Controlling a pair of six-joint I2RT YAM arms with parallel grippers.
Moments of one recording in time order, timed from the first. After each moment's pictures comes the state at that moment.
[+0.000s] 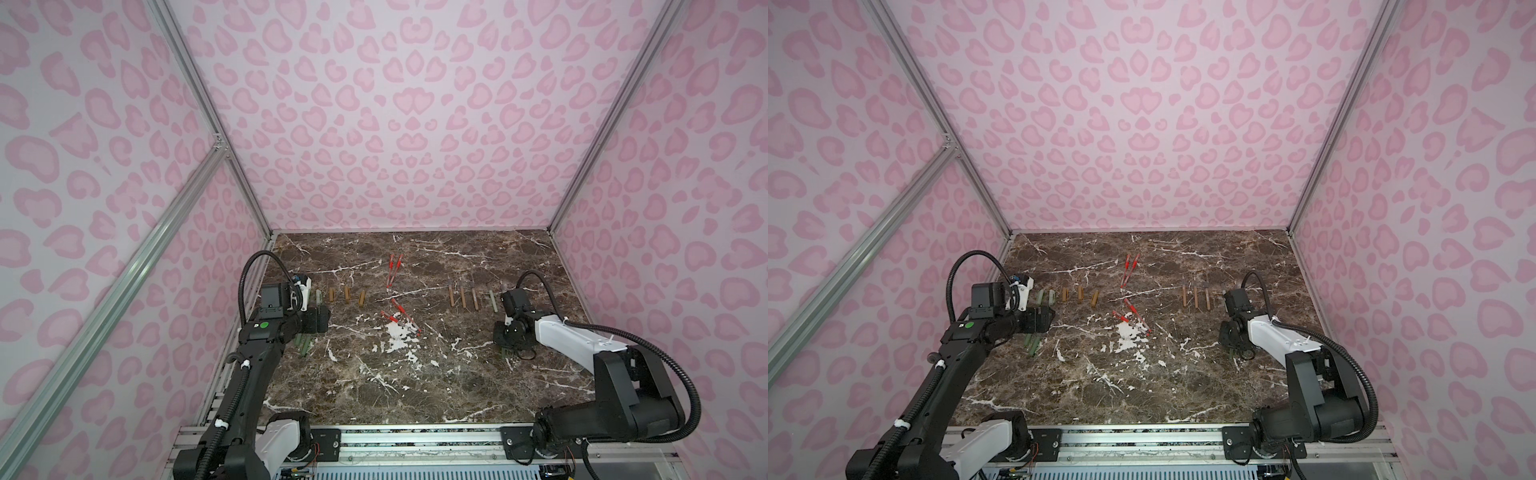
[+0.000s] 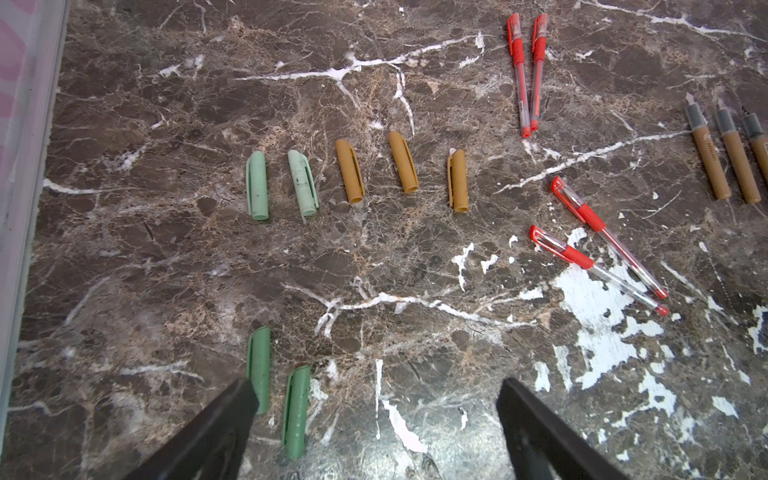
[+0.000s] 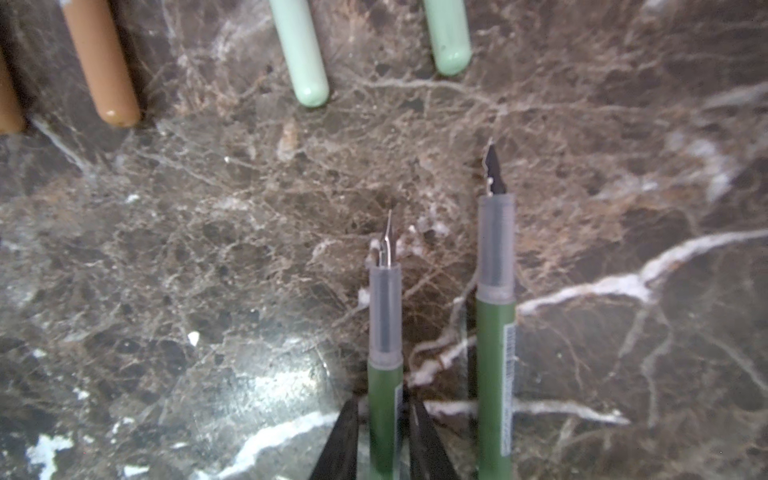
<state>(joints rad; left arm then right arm) 0.06 1.05 0.79 -0.63 0.21 0.06 0.19 1.43 0.70 -0.57 0.08 0.43</state>
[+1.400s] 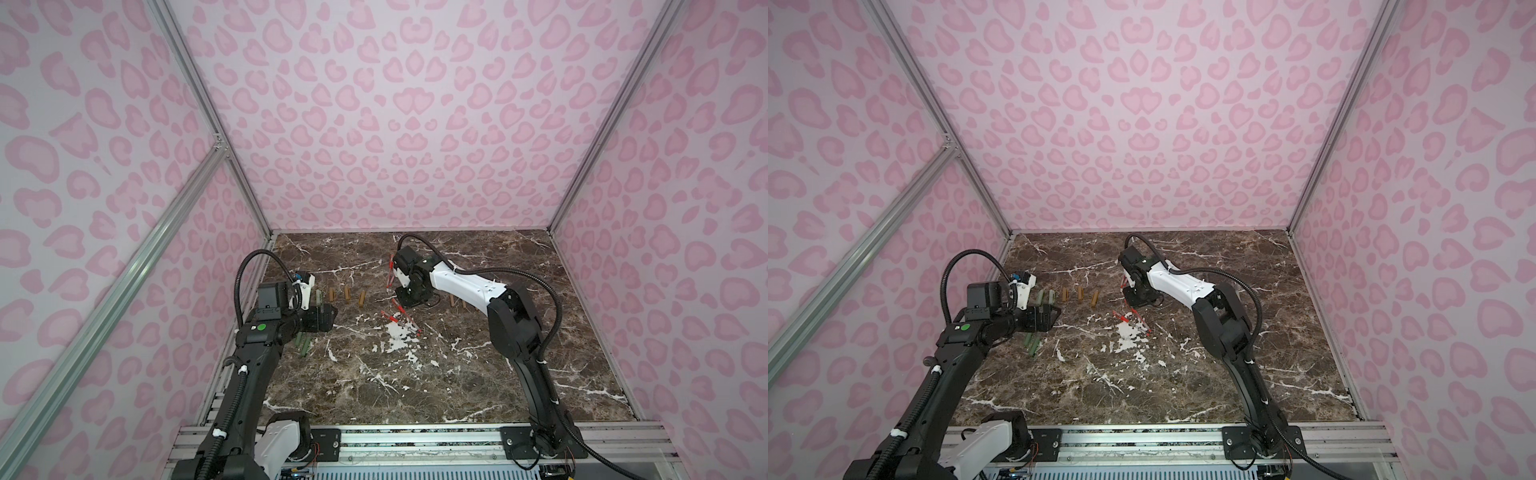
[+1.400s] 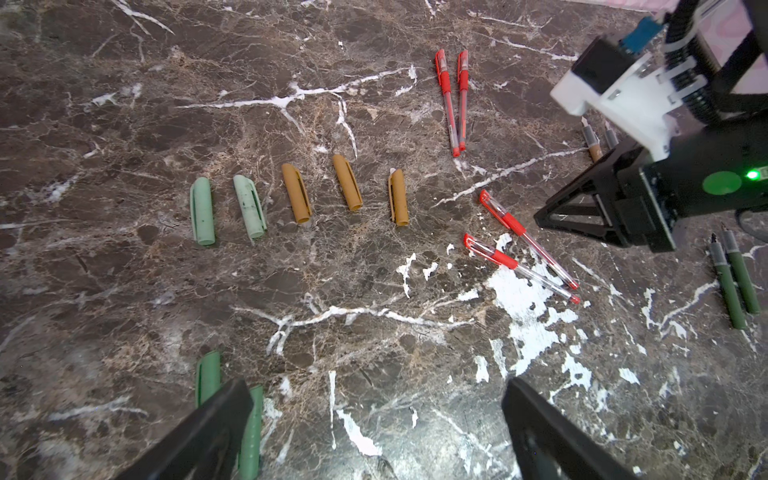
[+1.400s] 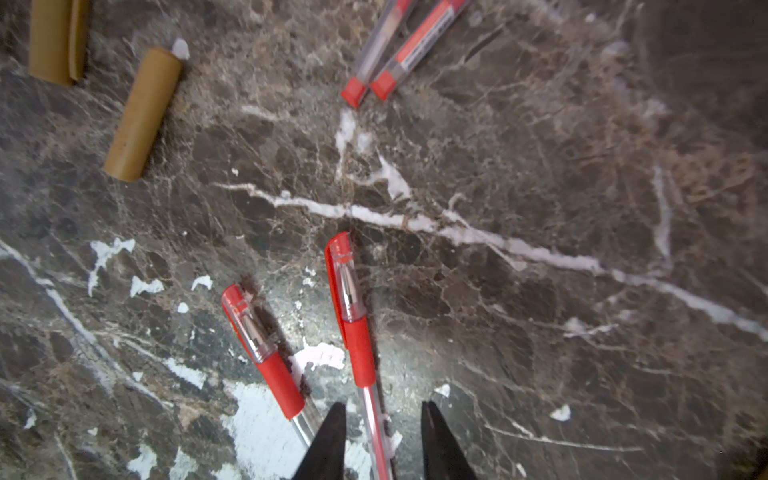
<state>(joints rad) 0.07 1.01 0.81 -0.64 0.36 0.05 0.70 2.27 1.91 -0.95 -0.07 0.26</state>
